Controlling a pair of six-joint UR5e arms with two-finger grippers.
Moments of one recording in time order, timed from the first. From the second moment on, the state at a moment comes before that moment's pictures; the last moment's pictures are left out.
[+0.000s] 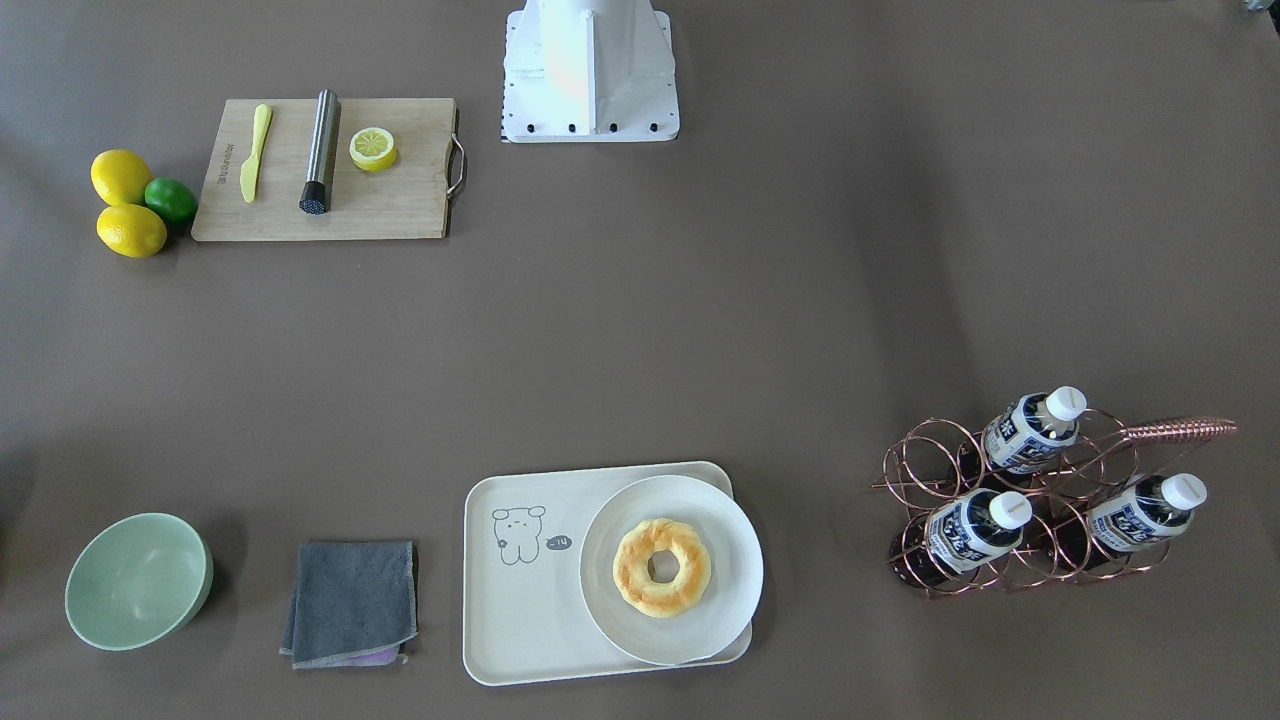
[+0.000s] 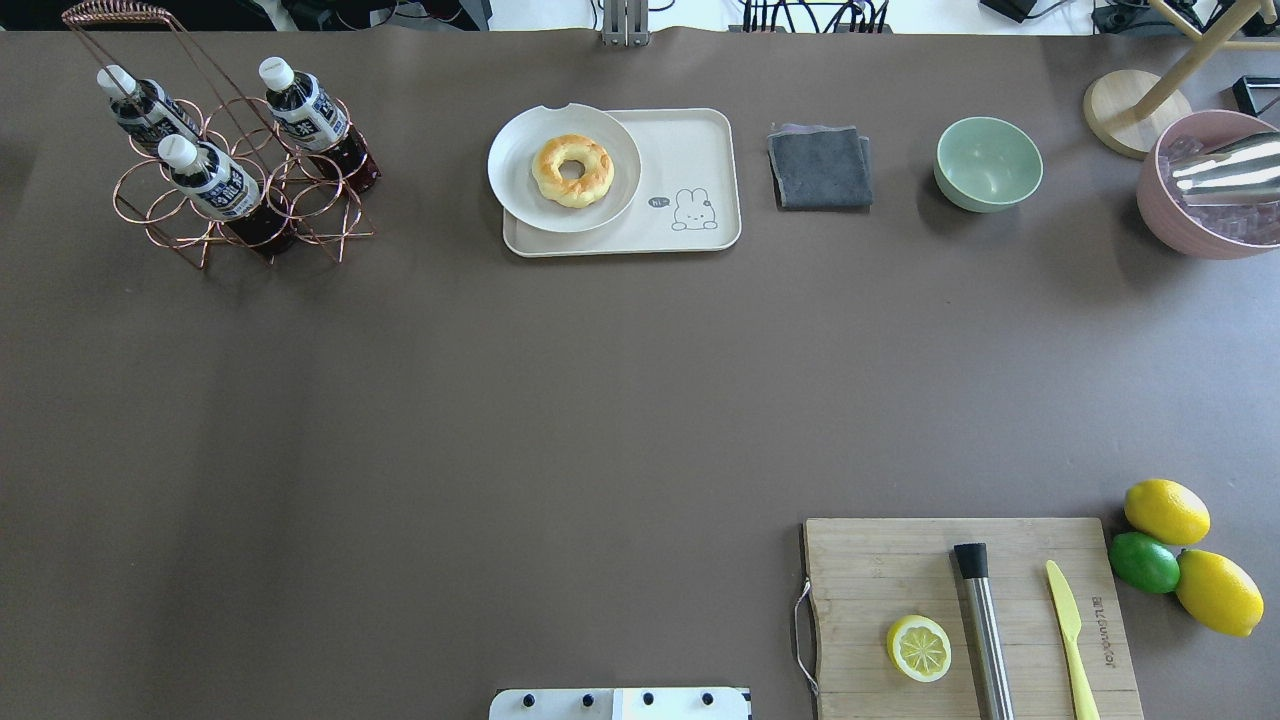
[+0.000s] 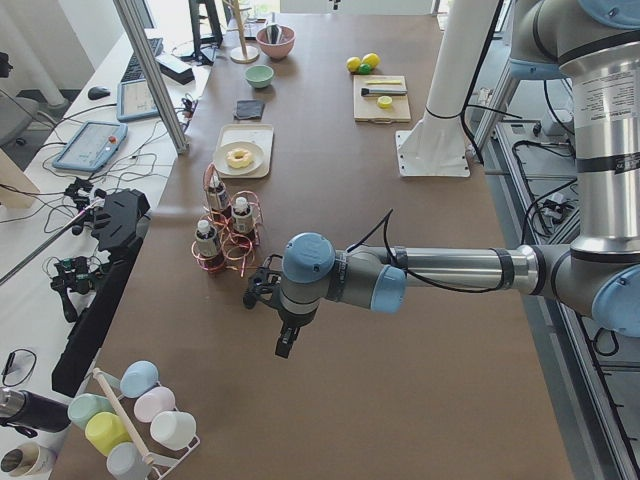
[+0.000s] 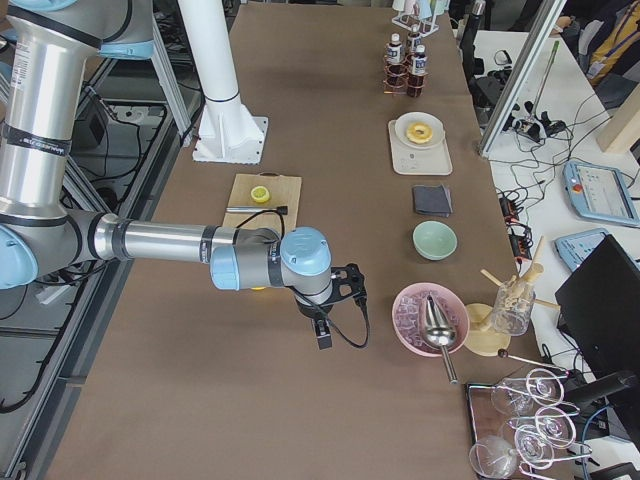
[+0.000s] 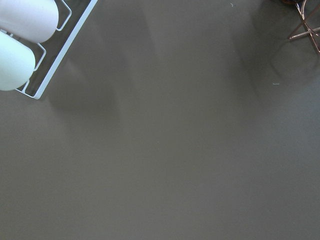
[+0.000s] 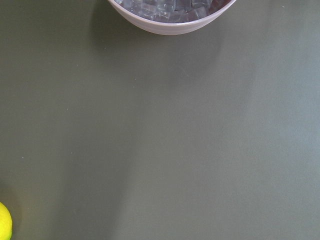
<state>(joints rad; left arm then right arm) -1.58 -1.40 -1.74 -1.80 -2.34 0.12 1.57 -1.85 1.82 -1.42 2.33 -0.19</state>
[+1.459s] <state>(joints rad) -1.36 -1.47 -1.82 -2.09 -2.34 -0.45 1.61 -1.80 1.83 -1.42 2.34 -0.14</state>
